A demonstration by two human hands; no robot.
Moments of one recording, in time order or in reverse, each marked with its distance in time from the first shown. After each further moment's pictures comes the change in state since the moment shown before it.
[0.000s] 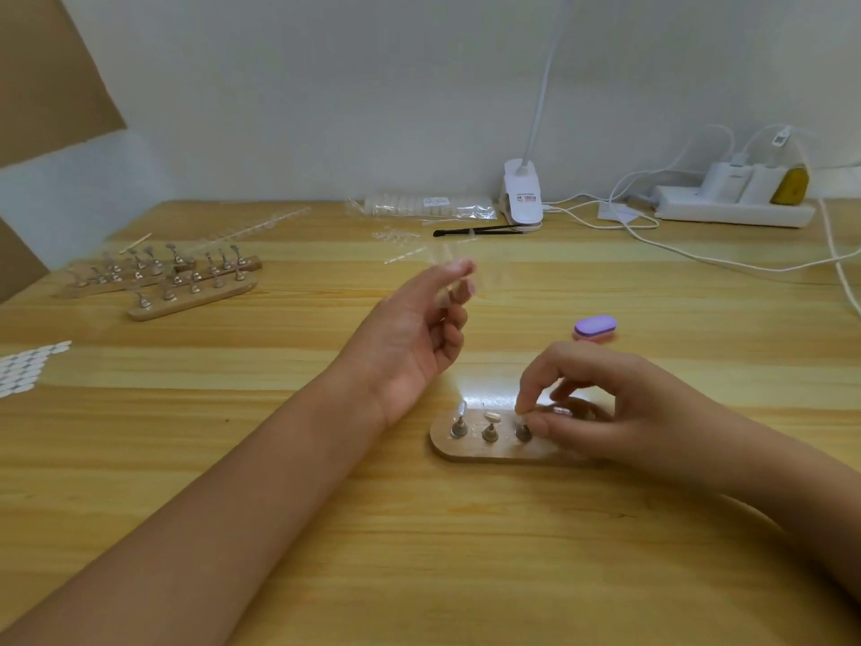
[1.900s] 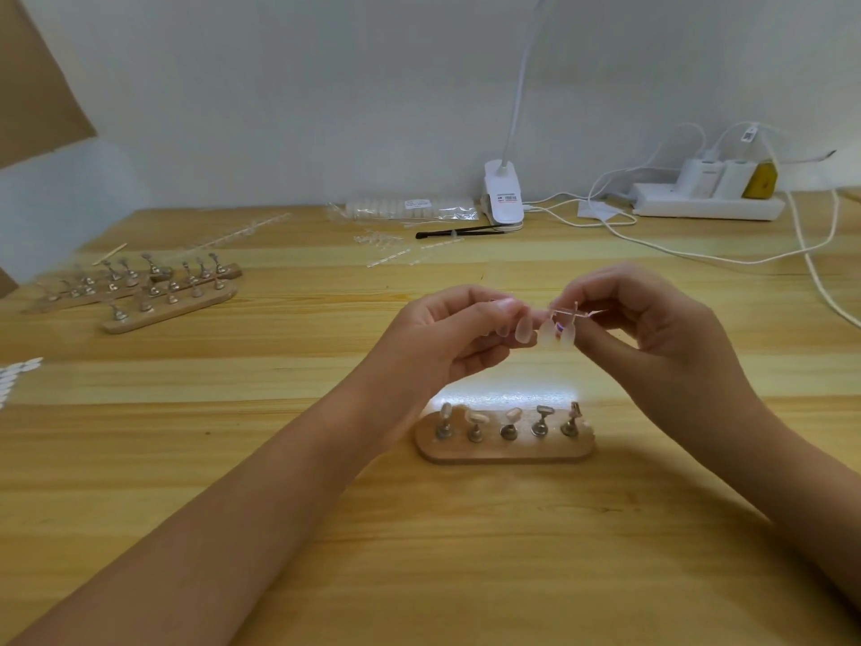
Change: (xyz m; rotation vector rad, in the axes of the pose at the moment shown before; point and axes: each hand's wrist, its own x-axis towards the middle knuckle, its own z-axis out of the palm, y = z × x) left_hand -0.015 -0.009 0.012 0.368 -0.364 0.159; right_hand 0.005 -0.001 -0.008 0.026 0.585 -0.126
